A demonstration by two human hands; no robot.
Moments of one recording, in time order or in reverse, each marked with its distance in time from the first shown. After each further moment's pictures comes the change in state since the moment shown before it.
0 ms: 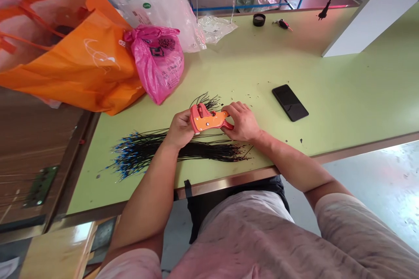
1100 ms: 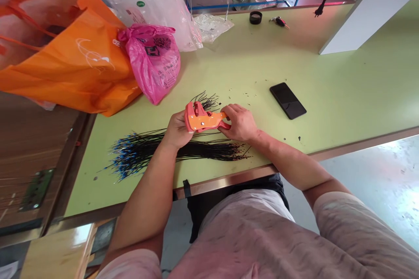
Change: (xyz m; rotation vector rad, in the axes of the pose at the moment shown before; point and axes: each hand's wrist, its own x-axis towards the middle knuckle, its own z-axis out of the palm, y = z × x) left_hand -0.001 0.001 0.004 0.034 0.010 0.025; right_hand 0.000 -0.013 -0.004 -0.024 -0.055 0.119
